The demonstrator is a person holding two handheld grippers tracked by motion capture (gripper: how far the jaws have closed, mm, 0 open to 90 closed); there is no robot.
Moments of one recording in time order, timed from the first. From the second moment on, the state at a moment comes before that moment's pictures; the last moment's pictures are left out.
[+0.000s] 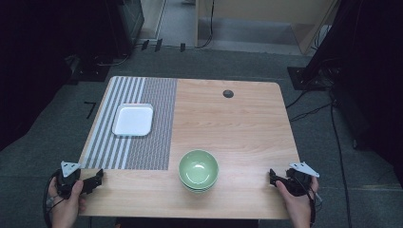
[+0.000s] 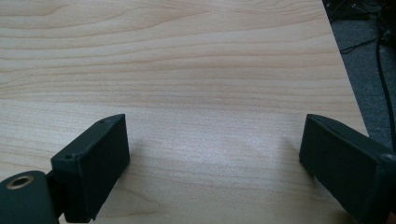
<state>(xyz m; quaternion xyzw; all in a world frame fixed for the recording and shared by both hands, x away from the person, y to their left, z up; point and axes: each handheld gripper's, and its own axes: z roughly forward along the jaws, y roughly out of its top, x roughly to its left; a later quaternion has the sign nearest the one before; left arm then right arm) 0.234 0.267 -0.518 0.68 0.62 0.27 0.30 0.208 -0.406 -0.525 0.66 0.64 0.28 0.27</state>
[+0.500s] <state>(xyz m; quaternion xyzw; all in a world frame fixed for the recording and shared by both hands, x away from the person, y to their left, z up) 0.235 0.267 -0.518 0.68 0.62 0.27 0.30 0.202 -0.372 -0.487 0.62 0.63 0.35 0.31</state>
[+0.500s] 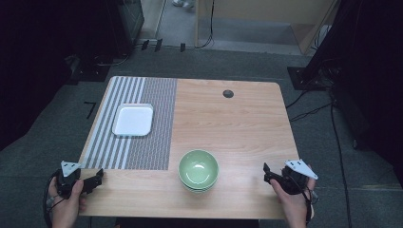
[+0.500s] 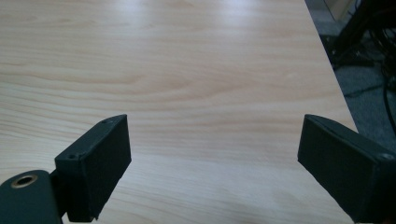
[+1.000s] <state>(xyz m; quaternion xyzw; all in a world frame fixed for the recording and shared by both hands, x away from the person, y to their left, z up) 0.235 0.267 -0.518 0.68 0.62 0.27 0.30 0.207 -0.320 -0.458 0.59 0.66 0.37 0.30</state>
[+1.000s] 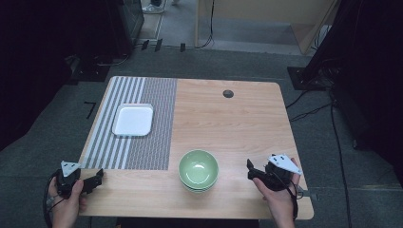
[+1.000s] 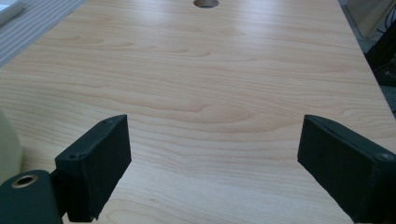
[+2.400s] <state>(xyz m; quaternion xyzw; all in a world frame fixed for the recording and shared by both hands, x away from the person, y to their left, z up) 0.230 0.232 -0.466 0.66 0.60 0.27 0.38 0.223 -0.230 -0.413 0.52 0.68 0.45 0.26</state>
